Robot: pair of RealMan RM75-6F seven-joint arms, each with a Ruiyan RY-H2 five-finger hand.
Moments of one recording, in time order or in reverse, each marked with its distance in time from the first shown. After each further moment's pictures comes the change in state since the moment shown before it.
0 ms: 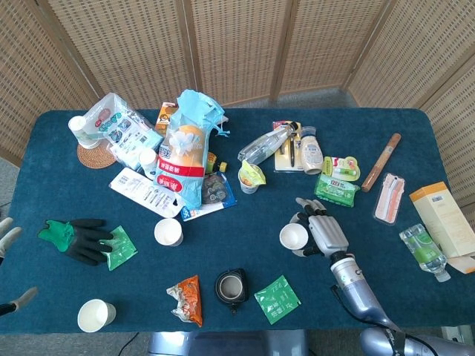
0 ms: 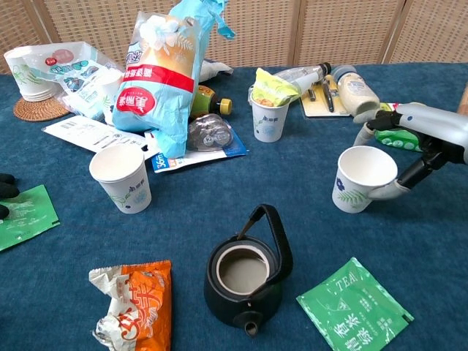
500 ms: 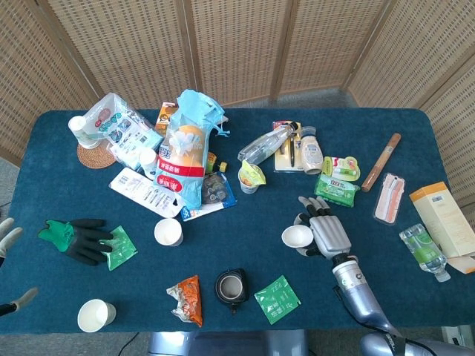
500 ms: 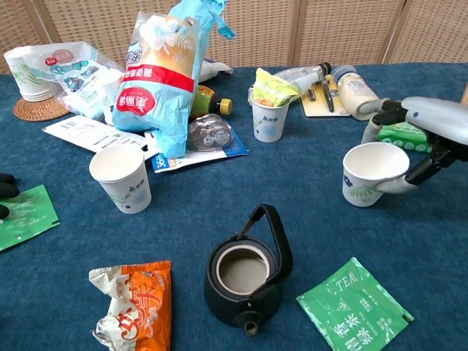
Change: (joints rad) left arm -0.002 0.000 0.002 0.000 0.001 -0.007 0.000; right arm -0.011 0.003 -0.030 -0.022 -0.050 0.100 -0.159
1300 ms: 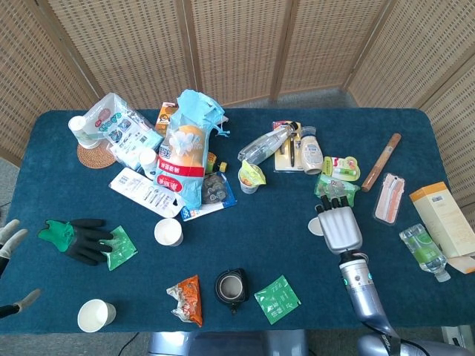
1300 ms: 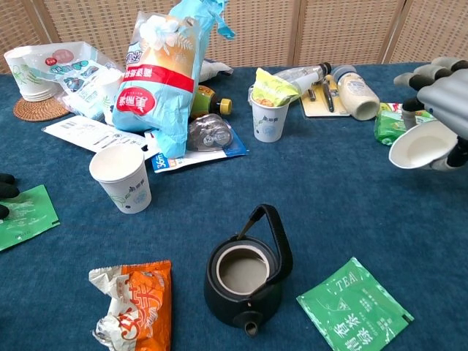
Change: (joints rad) left arm -0.005 0.001 0.008 0.001 0.013 -0.011 0.003; right arm 0.007 -0.052 -0.020 0.065 0.025 0.189 -0.663
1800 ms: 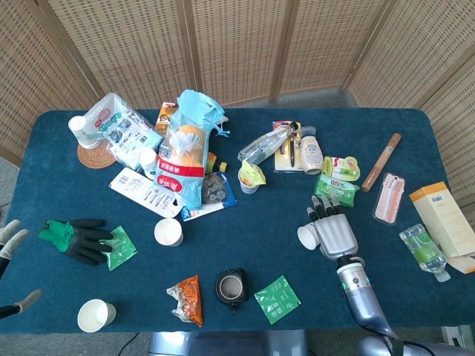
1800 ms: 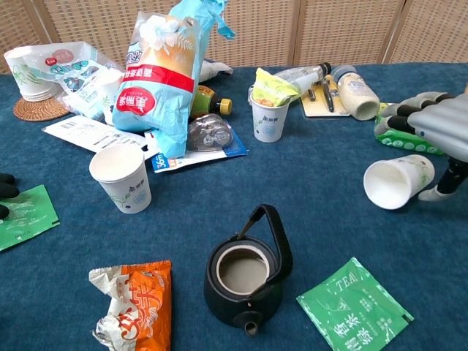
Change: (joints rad) left arm 0.003 -0.005 0.000 -0.001 0.001 0.006 0.009; right arm 0.007 0.048 -0.024 -0.067 0.046 -0.120 0.127
